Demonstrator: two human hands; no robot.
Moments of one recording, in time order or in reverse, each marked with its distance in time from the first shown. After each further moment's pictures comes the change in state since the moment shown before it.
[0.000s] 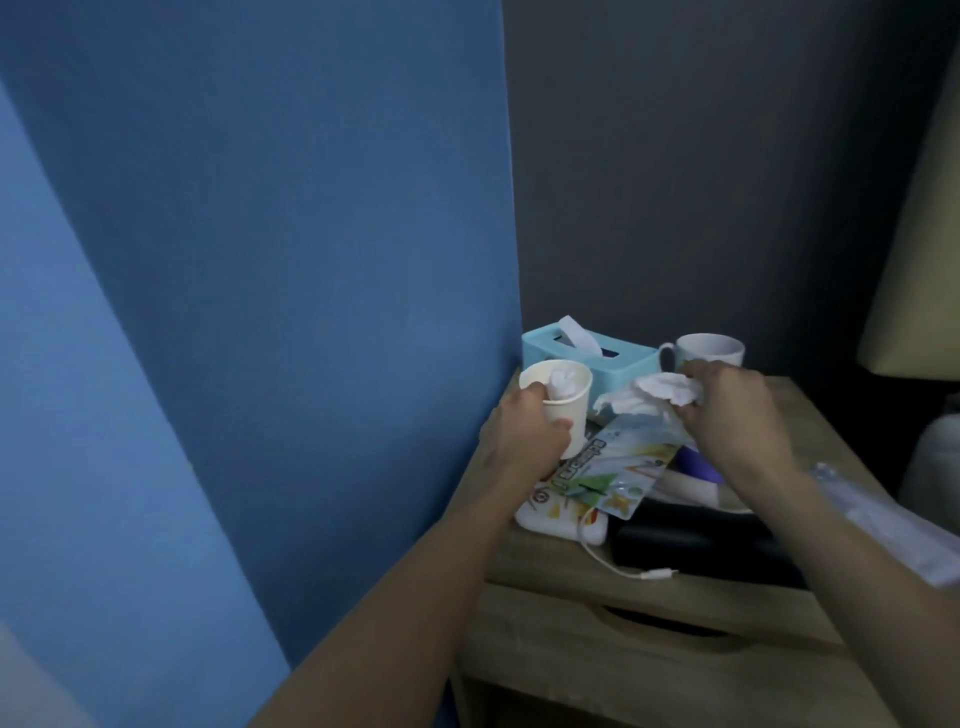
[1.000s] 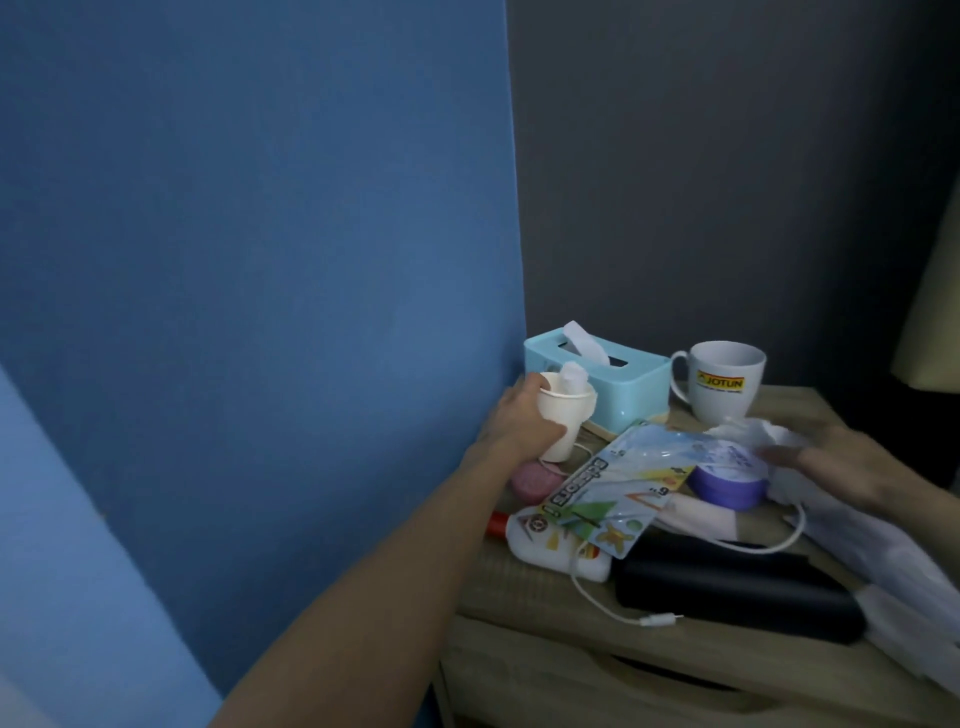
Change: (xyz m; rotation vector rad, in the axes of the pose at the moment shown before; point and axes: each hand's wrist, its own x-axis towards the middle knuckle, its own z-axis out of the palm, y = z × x) left_hand 0.072 -0.025 0.030 -0.111 -0.165 -0.038; right_hand 0.024 0.096 0.001 0.063 -0.539 0.391
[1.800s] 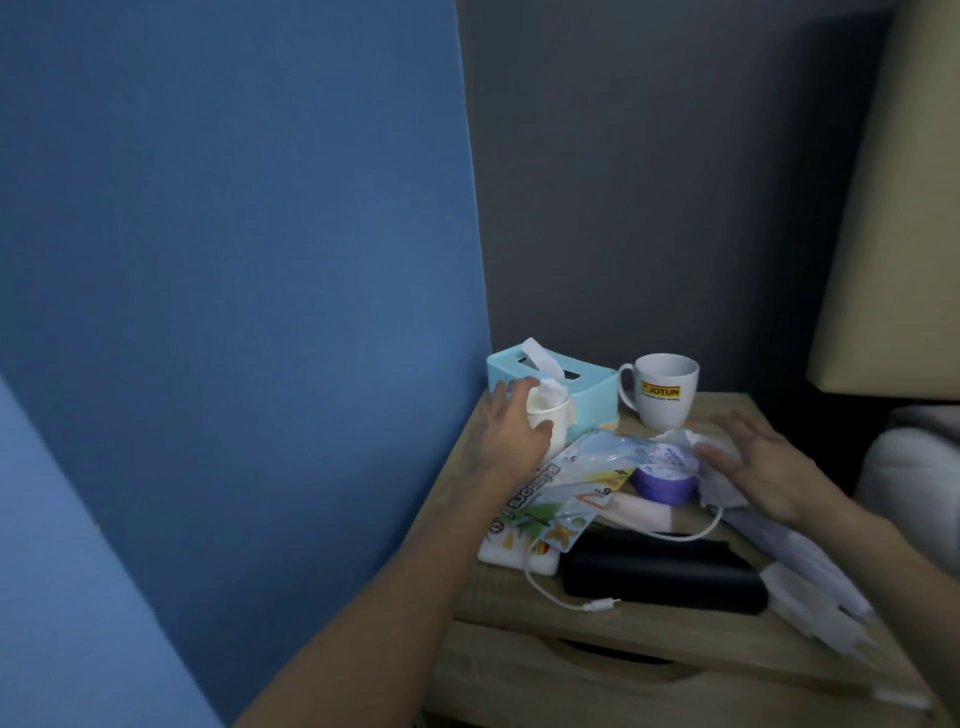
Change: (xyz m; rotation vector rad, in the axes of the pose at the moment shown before) left_hand -0.031 0.035 0.017 0.013 0.151 0.167; right_hand -0.022 0.016 -0.005 -0.158 0.067 -0.174
